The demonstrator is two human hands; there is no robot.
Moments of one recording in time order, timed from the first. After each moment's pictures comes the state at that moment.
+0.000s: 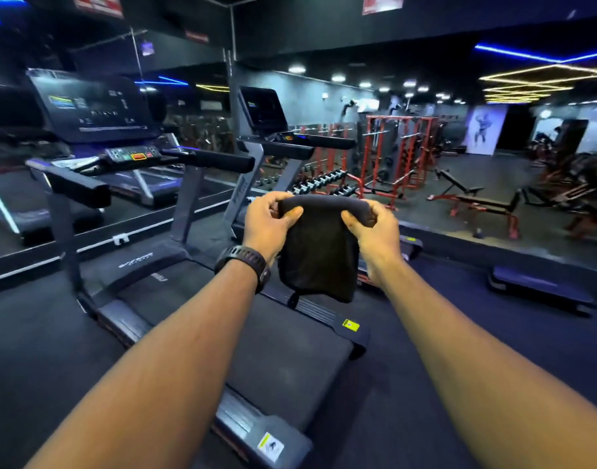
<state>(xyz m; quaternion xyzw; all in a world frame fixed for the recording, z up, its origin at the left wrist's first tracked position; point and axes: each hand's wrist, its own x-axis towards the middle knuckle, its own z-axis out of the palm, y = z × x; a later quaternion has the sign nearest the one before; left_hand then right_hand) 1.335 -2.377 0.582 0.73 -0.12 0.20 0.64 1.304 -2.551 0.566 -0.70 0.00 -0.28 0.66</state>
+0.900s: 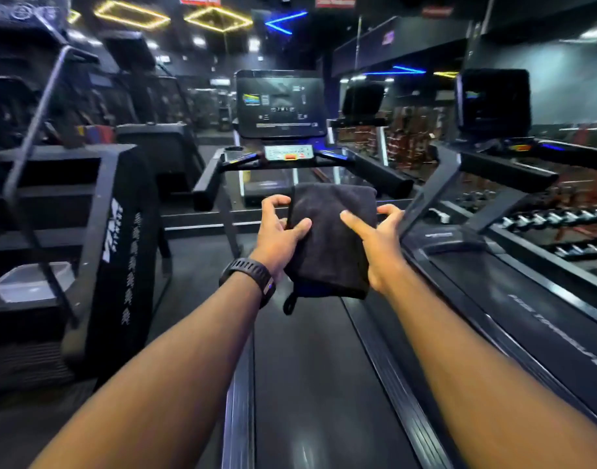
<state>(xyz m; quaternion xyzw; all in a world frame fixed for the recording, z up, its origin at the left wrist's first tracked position) 1.772 -2.380 0.584 0.63 0.14 0.34 0.69 1.880 -2.501 0.570 -0.59 -0.22 0.07 0.78</state>
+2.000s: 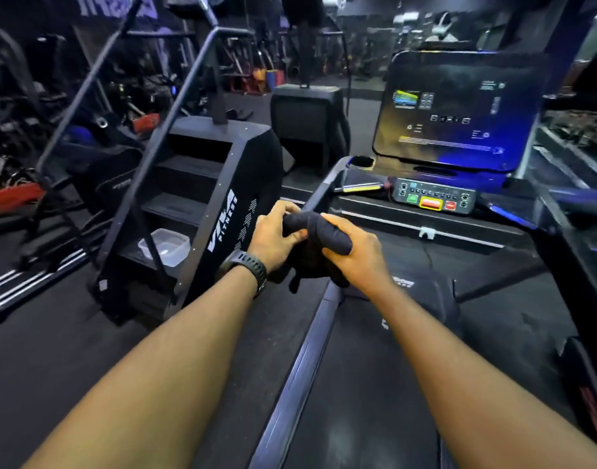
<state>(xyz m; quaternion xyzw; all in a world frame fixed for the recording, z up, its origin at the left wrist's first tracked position) 1.981 -1.967 0.717 0.77 0.42 0.38 0.29 2.149 -2.067 0.710 -0.61 -0.63 0.11 0.47</state>
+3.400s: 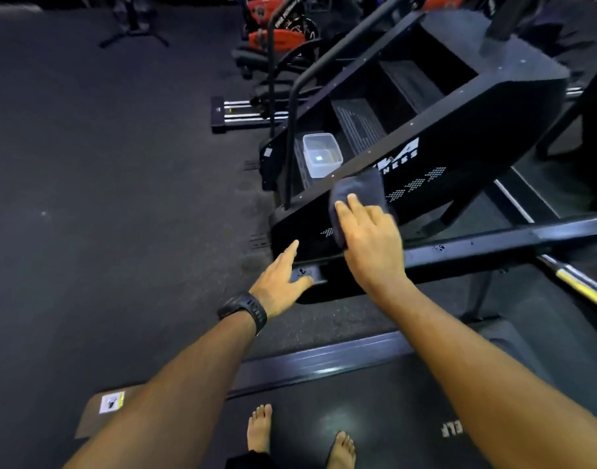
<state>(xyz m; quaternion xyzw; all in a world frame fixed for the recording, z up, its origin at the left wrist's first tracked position) 2.023 -1.852 0.559 0.42 0.78 0.28 0.37 2.152 -1.711 0.598 -0.28 -0.92 -0.13 0.24</state>
